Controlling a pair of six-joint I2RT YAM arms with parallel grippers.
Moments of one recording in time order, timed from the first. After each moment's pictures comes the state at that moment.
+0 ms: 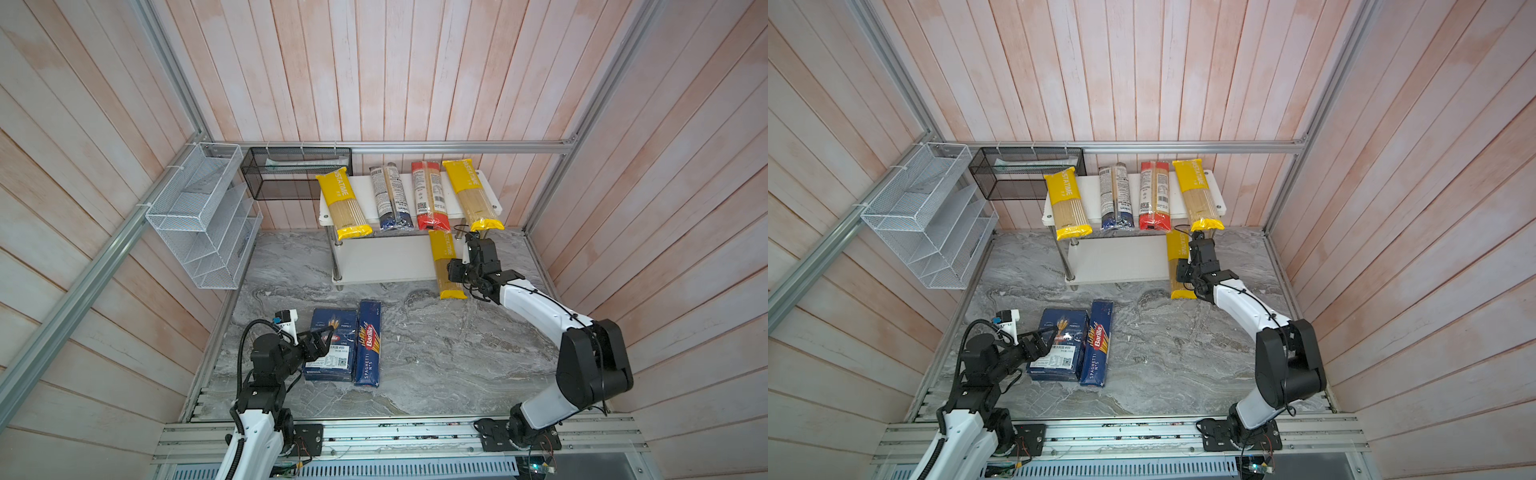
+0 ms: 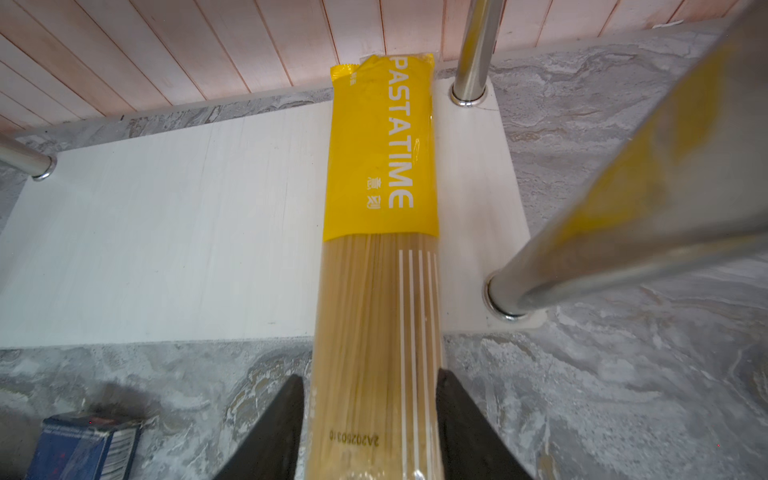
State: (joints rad) left arm 0.00 0.53 0.16 -0.05 0.51 -0.48; right arm 0.33 1.54 1.09 -0.24 0.05 0.33
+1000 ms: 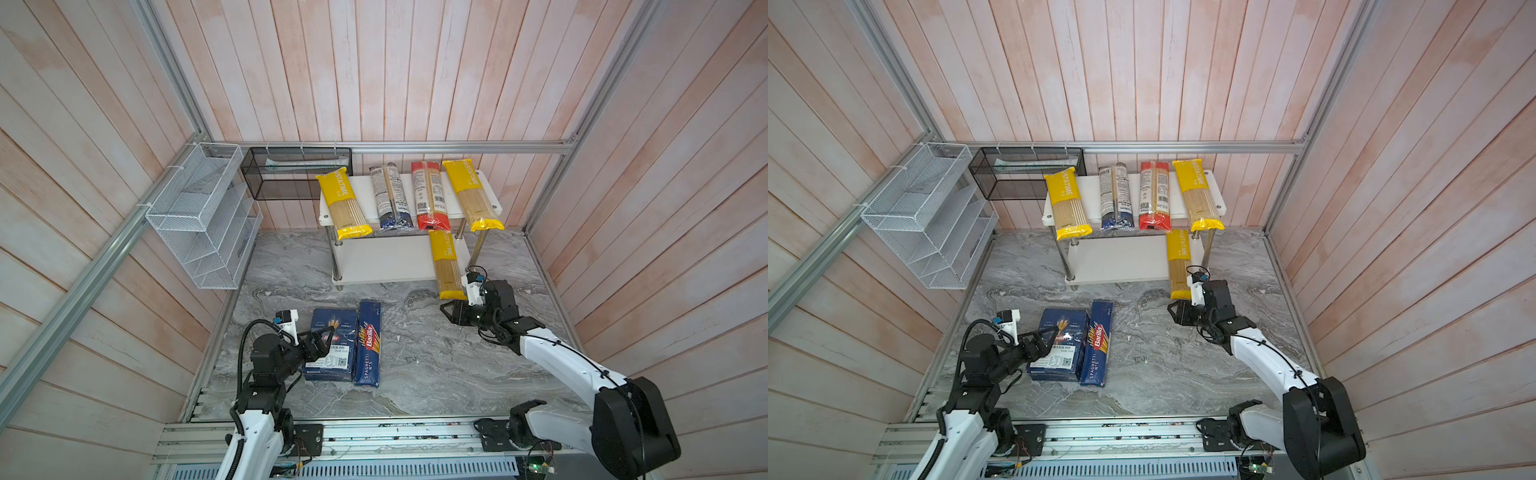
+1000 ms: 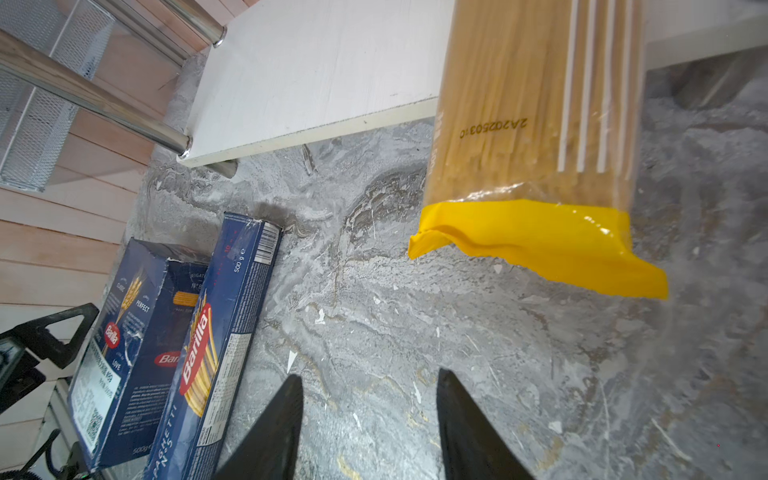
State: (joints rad) left arm 0.00 0.53 0.16 -0.05 0.52 -0.48; right arm 0.33 1.22 0.63 -0.10 -0.37 0.43
